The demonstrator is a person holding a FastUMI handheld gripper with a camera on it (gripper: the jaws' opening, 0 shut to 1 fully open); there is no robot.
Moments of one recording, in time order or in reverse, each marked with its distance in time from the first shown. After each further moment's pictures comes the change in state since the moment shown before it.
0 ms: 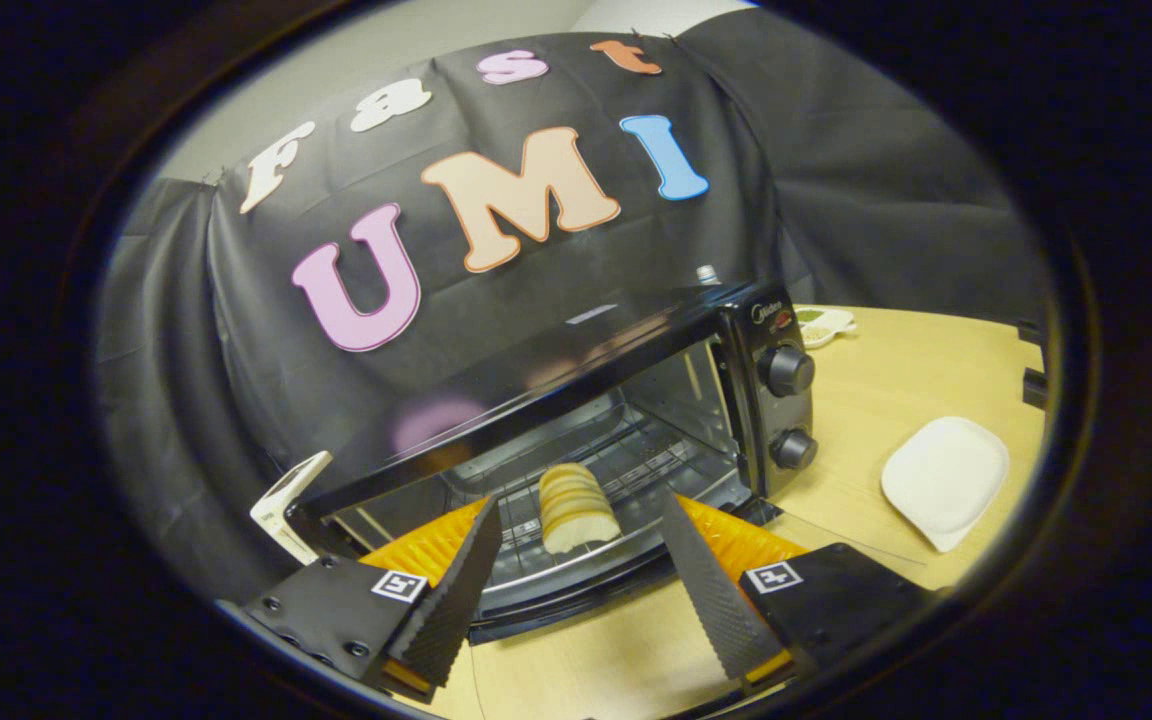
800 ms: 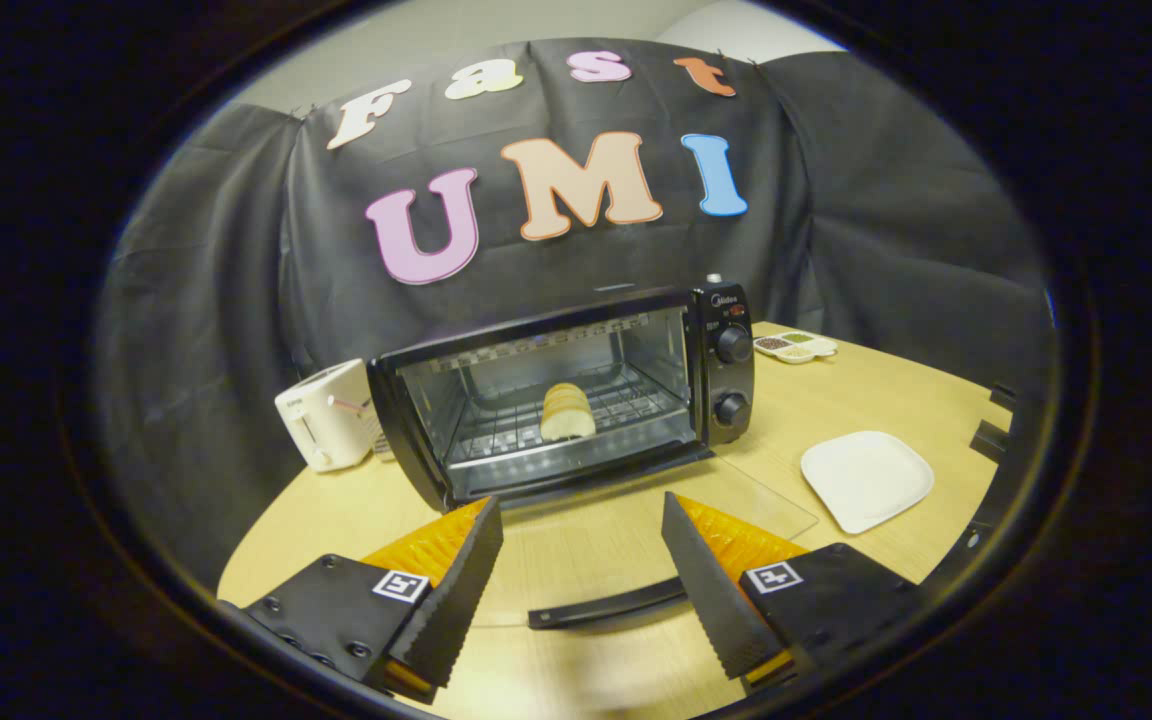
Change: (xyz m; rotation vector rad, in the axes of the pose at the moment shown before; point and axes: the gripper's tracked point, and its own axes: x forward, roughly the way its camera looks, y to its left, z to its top) arm -0.111 -0.036 -0.050 -0.259 0.056 0.043
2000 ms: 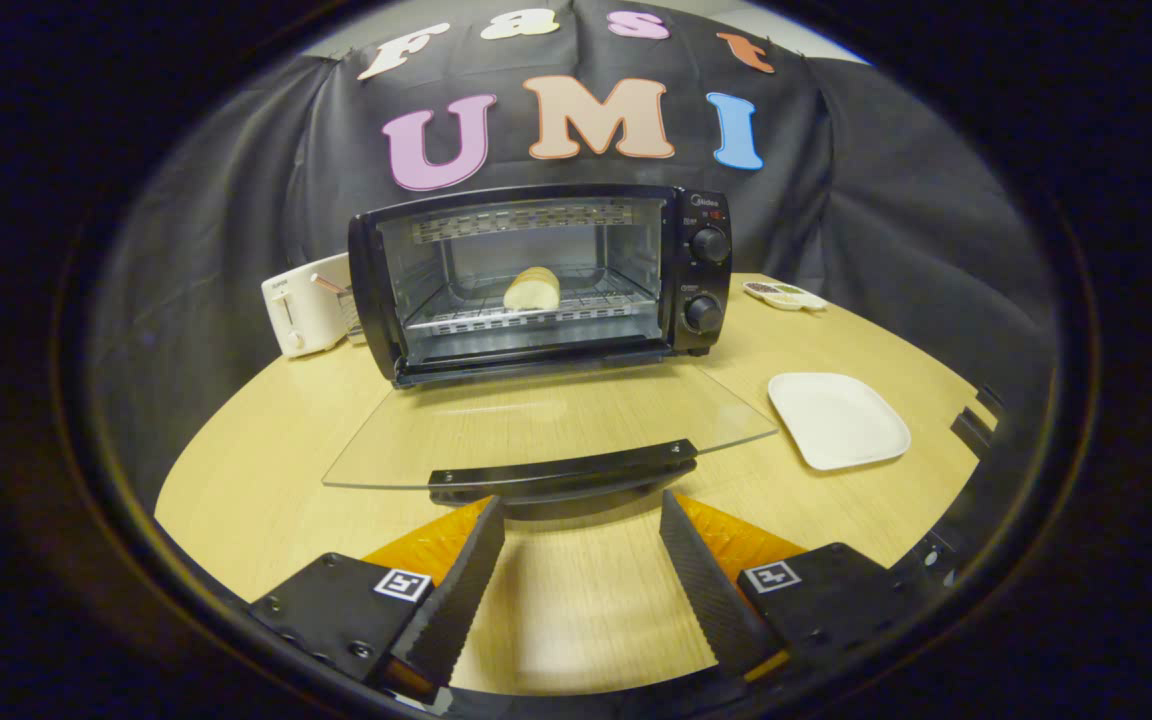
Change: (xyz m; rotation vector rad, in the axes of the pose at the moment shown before) arm -0.015 -0.039 -0.075 -0.141 0.183 -0.011
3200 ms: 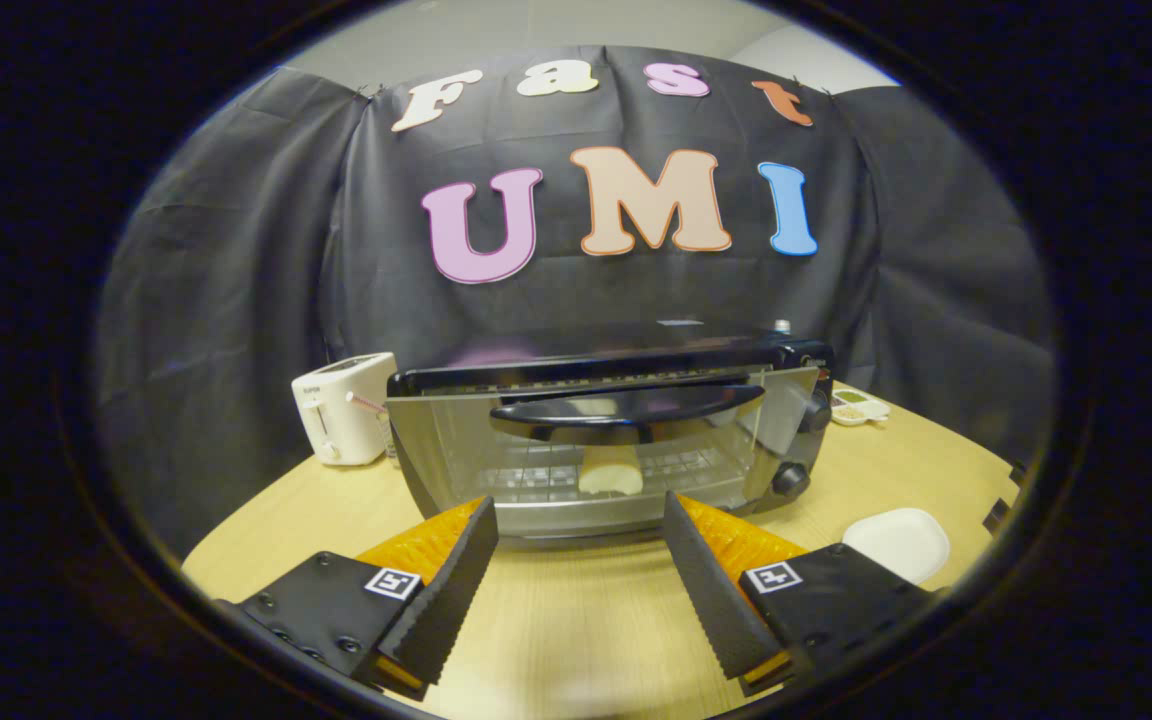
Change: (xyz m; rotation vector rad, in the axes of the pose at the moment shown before) arm 0.050 0.065 0.149 0.022 -0.274 0.116
